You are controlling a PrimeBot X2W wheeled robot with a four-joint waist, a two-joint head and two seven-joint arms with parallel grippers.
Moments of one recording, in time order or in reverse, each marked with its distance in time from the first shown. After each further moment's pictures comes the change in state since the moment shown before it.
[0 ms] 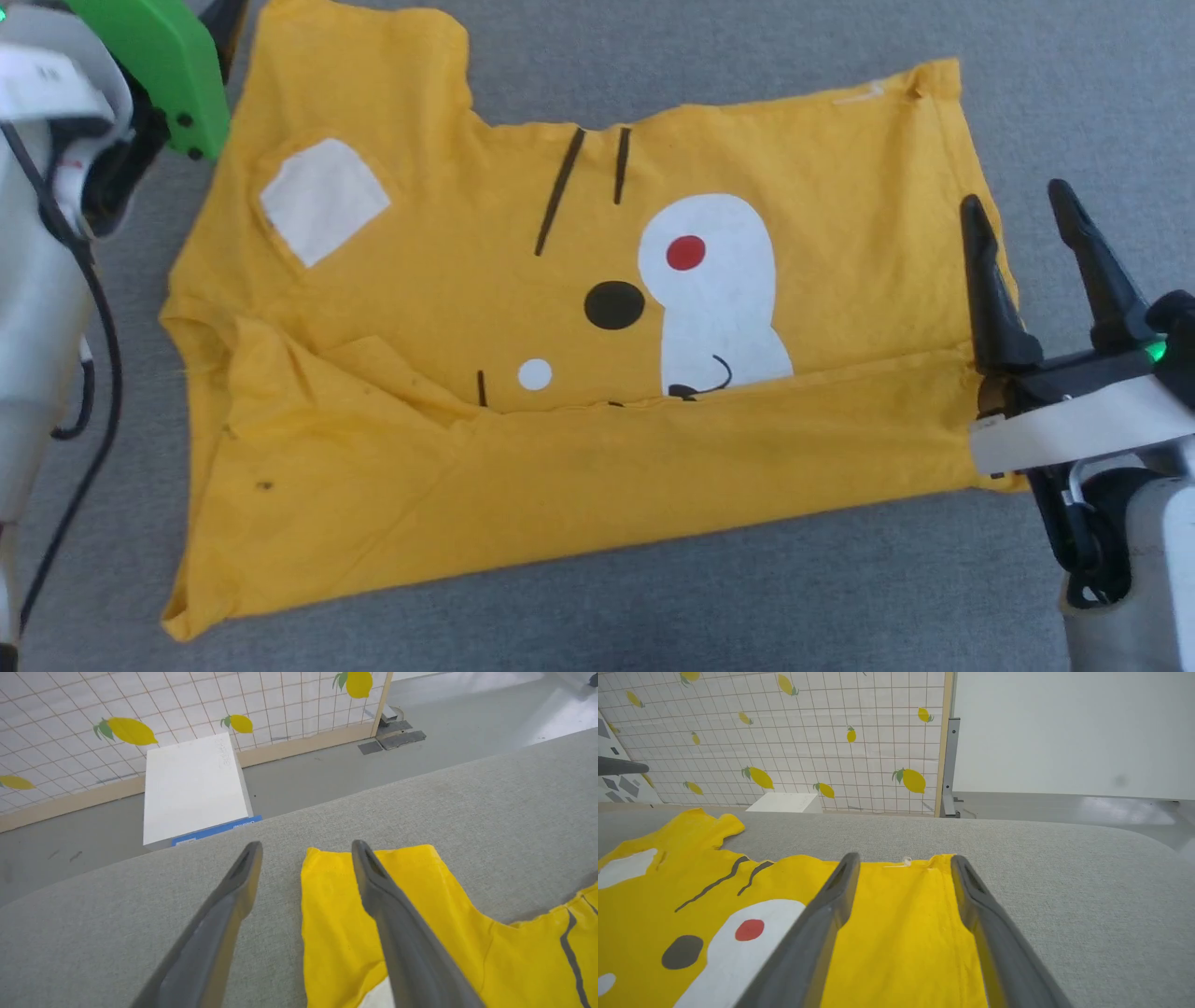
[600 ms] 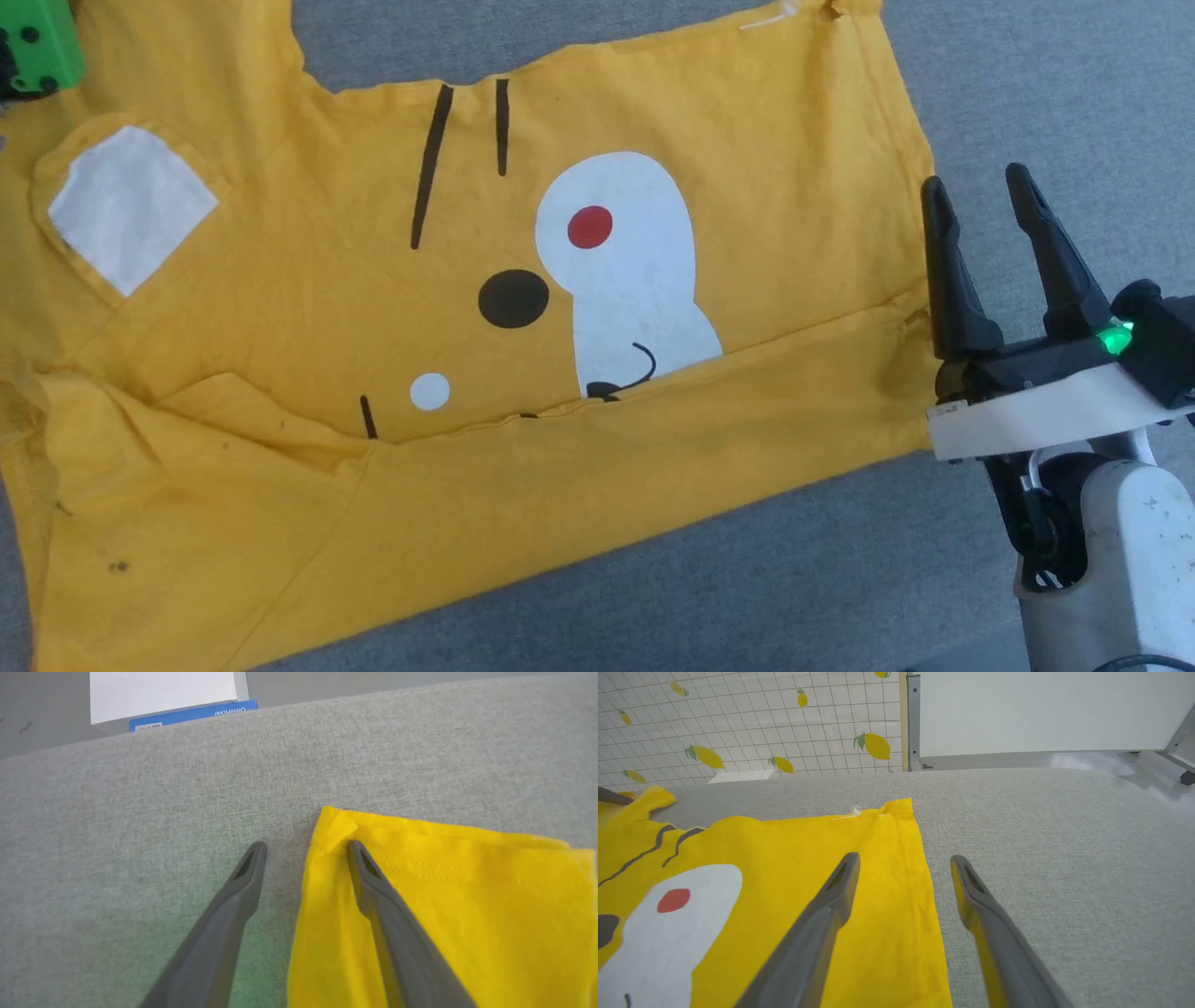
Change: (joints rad) left arm -0.086 0.115 0.021 -0.044 -0.032 0.248 0.443; right arm -0.040 0.063 0.031 0.049 0.025 0.000 -0.054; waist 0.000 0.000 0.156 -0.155
